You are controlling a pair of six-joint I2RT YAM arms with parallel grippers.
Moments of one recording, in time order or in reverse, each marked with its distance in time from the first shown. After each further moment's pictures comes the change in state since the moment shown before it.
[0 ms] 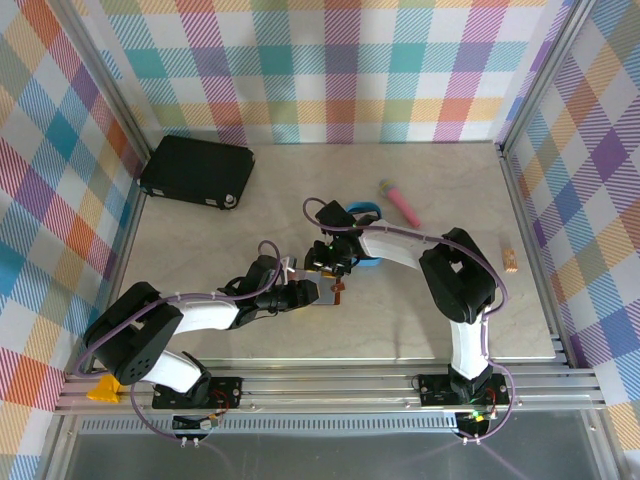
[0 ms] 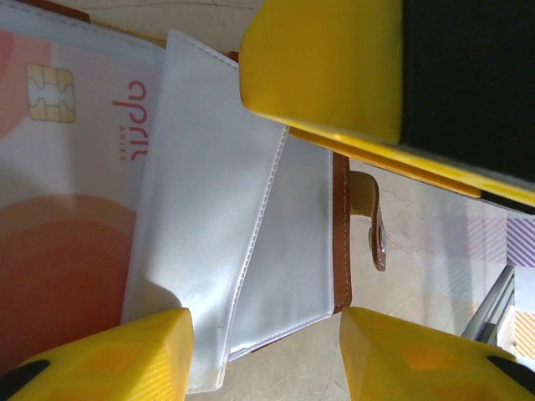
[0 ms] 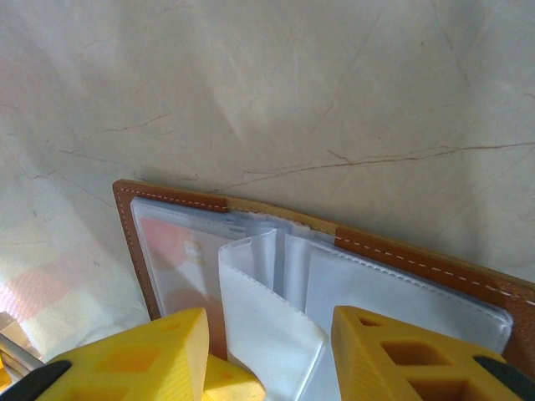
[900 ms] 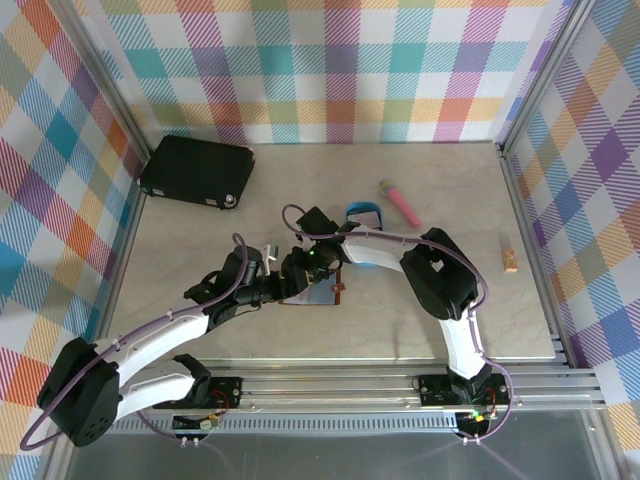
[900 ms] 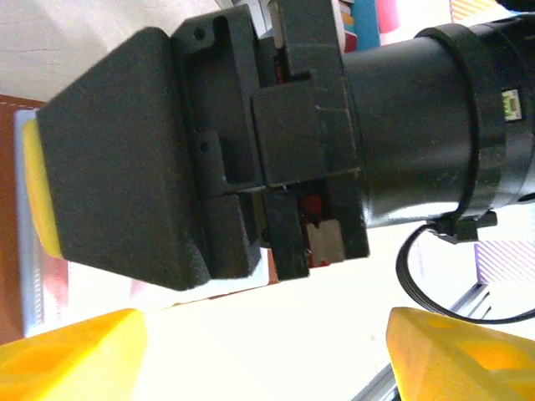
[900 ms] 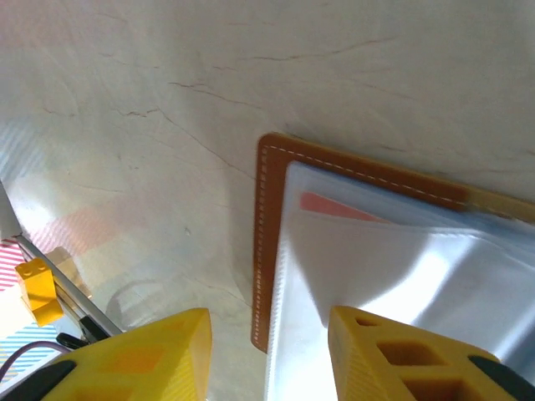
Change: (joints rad) left arm 0.047 -0.393 0.082 -0.431 -0.063 0.043; right arm 0.082 0.106 0.079 0.130 -0.146 0.016
